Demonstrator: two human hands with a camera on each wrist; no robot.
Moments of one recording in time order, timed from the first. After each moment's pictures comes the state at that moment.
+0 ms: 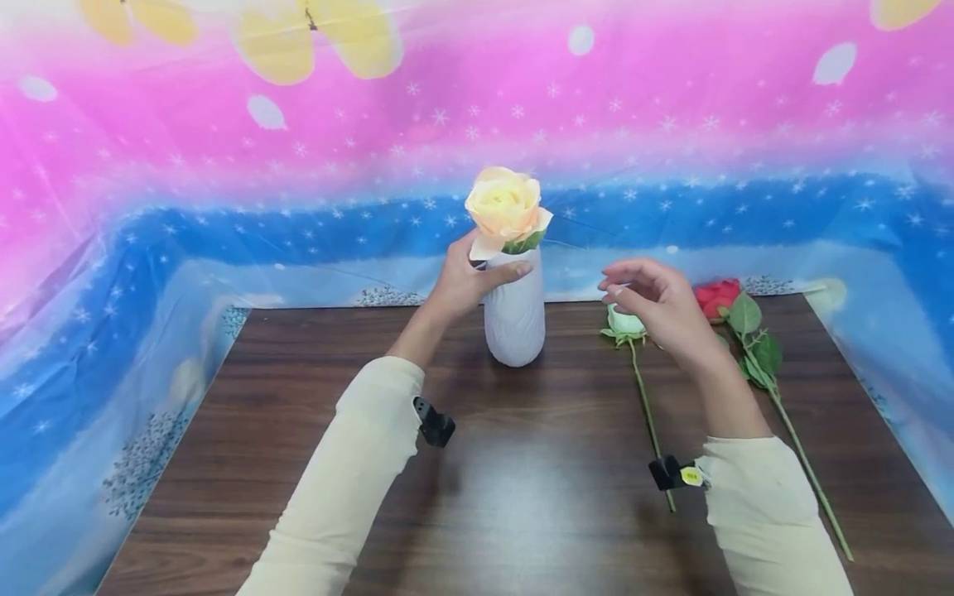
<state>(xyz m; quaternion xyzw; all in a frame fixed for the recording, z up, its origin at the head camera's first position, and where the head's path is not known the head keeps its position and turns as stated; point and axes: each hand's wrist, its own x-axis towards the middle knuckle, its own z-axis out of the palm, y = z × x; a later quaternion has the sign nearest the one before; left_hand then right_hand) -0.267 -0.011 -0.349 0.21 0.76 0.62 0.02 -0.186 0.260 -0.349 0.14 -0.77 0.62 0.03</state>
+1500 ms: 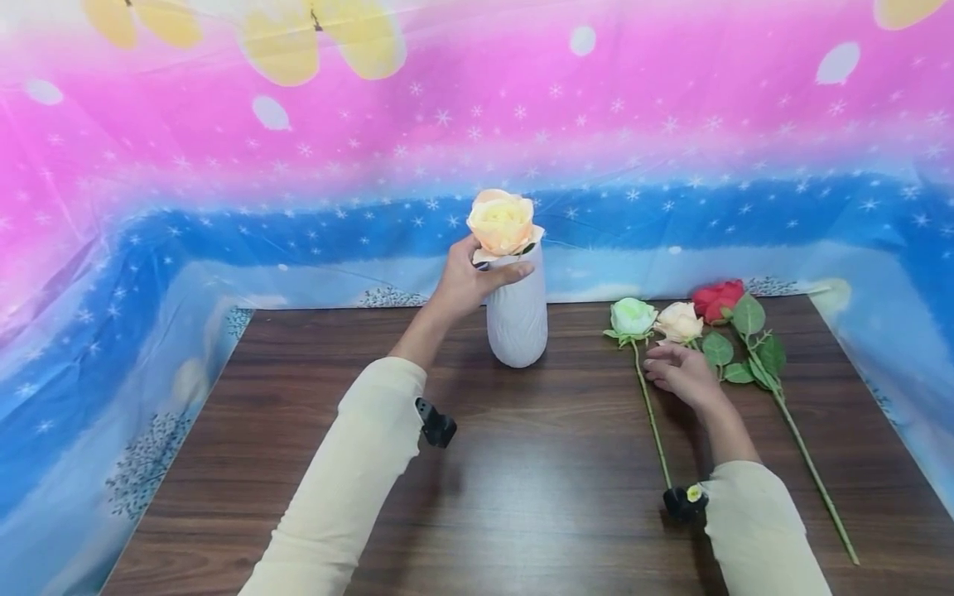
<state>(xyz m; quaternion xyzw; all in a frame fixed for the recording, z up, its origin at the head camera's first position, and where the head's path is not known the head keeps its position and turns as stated) -0.268 -0.009 -0.350 0.20 0.75 0.63 0.02 -0.196 0.325 -0.490 -0.07 -0.81 0.56 -0.12</state>
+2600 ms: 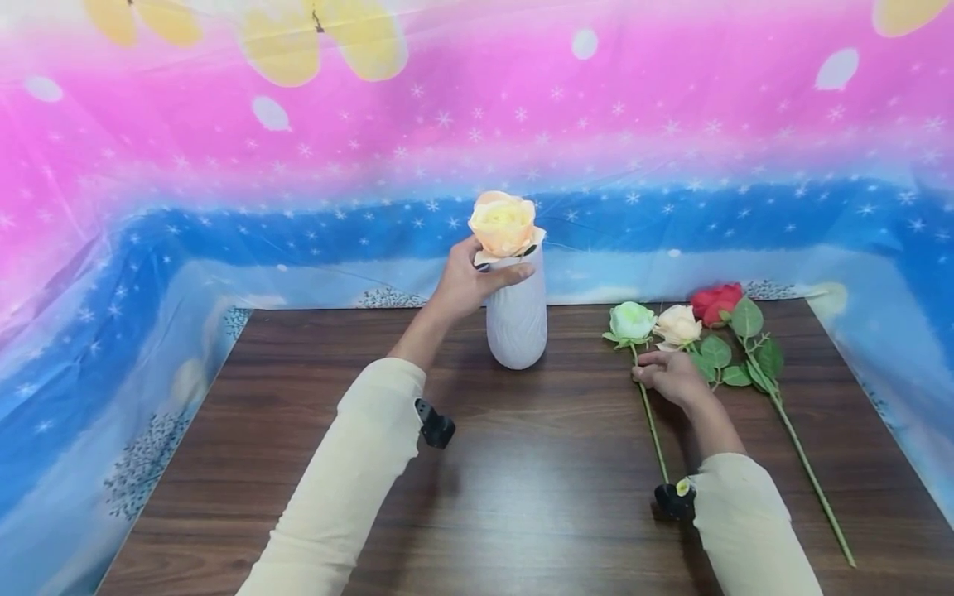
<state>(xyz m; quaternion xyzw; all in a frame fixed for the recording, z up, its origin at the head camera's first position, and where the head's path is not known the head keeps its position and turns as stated) -0.269 -0.010 -0.348 0.21 0.75 0.63 0.02 -0.206 0.318 -0.490 -0.04 -0.87 0.47 -0.13</state>
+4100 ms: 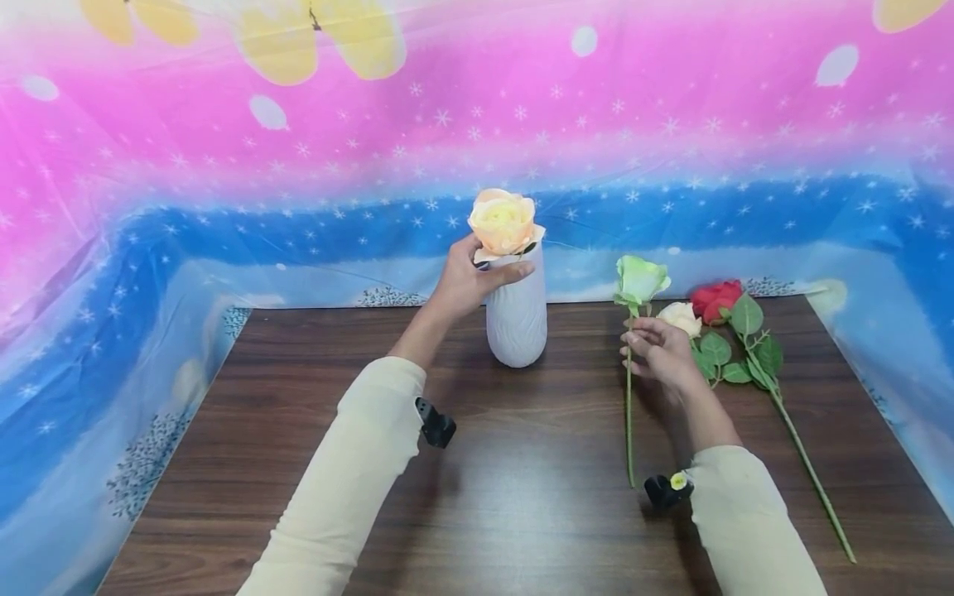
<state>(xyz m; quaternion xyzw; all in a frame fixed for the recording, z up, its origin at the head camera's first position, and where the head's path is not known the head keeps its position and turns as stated) -0.270 -0.010 -0.349 0.21 0.75 0.63 0.02 -0.205 0.294 -0.463 -0.05 -0.67 0.73 -0.08</state>
